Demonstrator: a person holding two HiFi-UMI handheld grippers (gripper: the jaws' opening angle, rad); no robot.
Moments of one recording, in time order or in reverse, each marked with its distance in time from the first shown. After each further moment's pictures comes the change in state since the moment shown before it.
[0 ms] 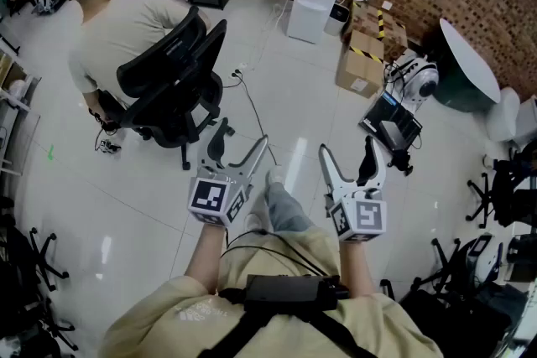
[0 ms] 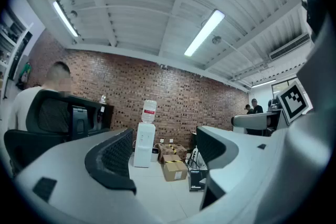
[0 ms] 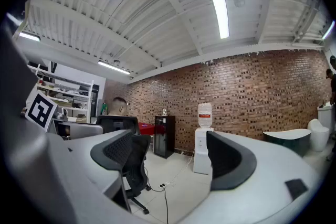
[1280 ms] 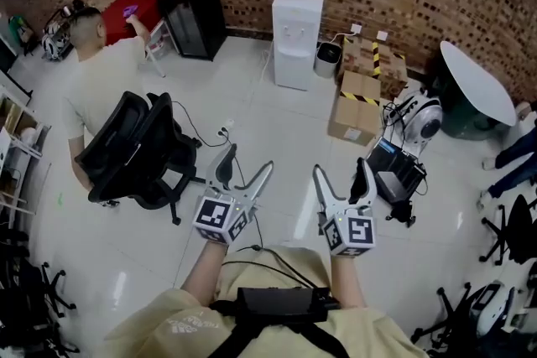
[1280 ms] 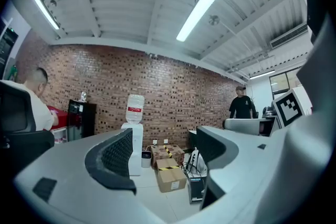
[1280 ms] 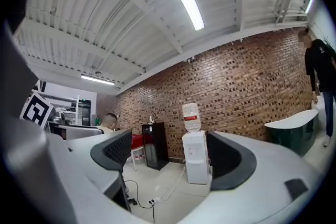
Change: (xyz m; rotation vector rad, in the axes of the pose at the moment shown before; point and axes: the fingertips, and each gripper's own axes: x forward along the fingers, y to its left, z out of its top) left arm 0.324 -0.112 -0.004 0.042 0.068 -0.054; right arm 0.161 -0.299 -0.016 0.160 -0.078 -0.029
